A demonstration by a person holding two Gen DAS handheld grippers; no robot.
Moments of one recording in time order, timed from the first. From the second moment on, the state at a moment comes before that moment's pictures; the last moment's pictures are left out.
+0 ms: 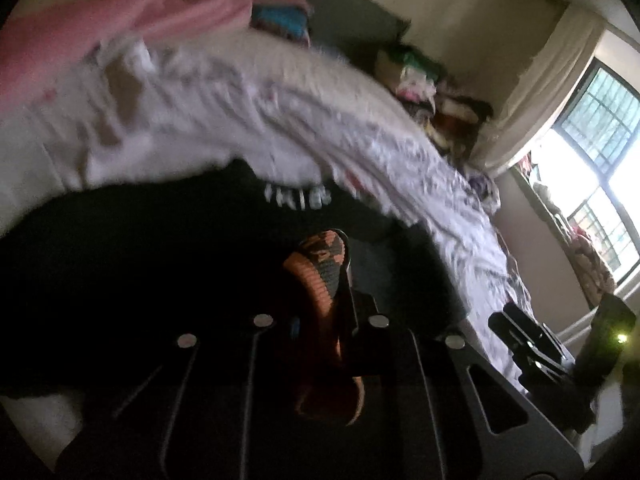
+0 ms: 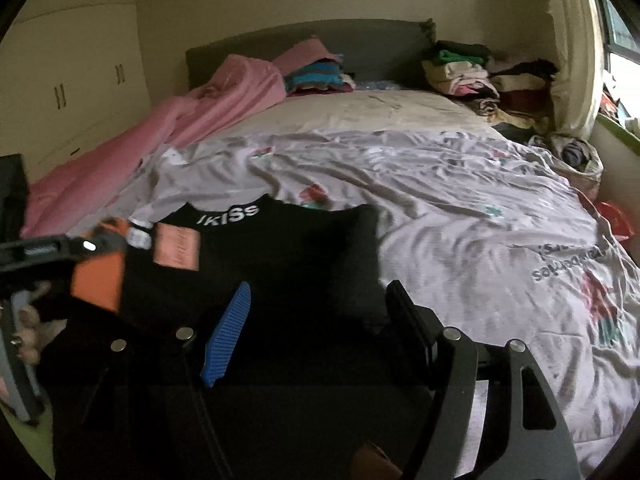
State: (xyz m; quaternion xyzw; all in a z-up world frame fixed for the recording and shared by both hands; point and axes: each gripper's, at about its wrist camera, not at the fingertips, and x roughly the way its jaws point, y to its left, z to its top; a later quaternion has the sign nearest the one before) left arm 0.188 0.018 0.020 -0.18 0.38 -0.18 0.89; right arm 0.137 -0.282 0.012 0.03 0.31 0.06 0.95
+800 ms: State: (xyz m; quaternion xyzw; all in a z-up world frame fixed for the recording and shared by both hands) left arm 0.191 0.052 0.008 -0.11 0.40 -0.07 0.91; right arm 0.189 -0.232 -0.021 -0.01 0.37 0.08 0.93
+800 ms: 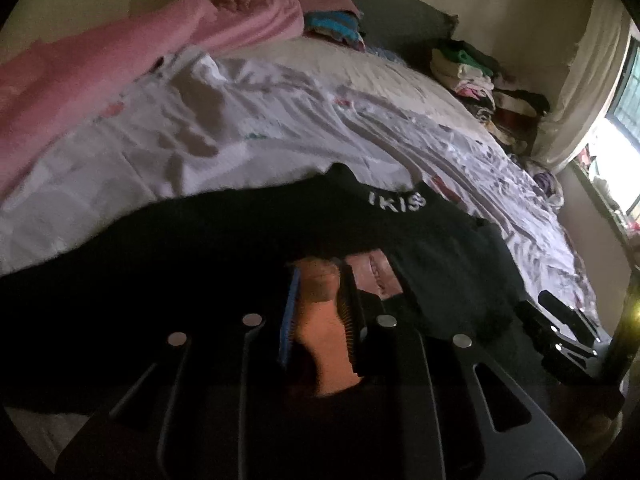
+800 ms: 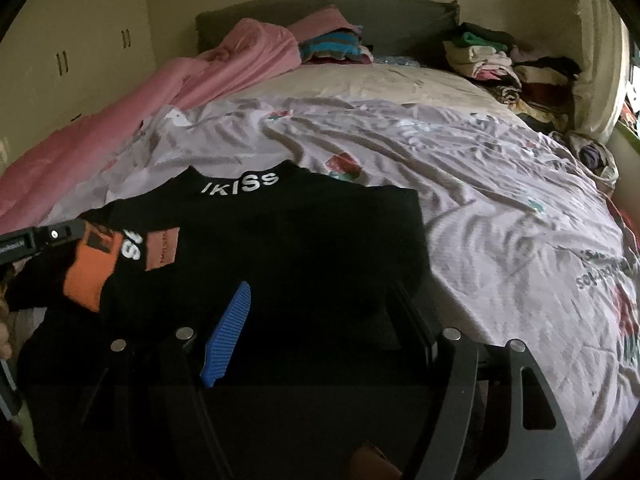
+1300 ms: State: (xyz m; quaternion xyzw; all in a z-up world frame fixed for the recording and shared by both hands) left arm 0.194 0.028 -0.046 -0.06 0.48 -0.09 0.87; right arm 0.210 -0.245 -0.052 0.02 0.43 0.07 0.90
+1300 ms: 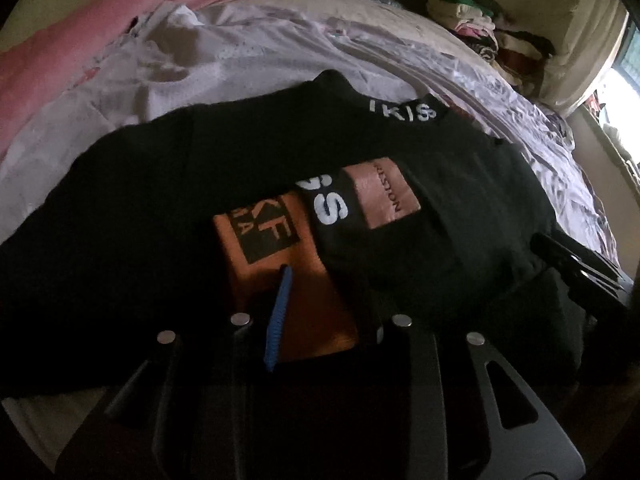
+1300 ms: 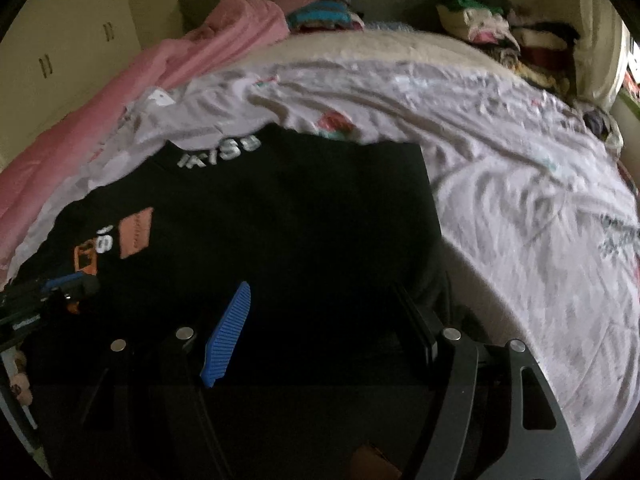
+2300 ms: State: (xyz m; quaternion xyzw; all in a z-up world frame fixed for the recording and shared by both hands) left arm 0.155 0.039 -0.009 -0.08 0.43 -0.05 0.90; right arm 0.160 -0.252 -0.010 0.04 0.36 0.08 0.93
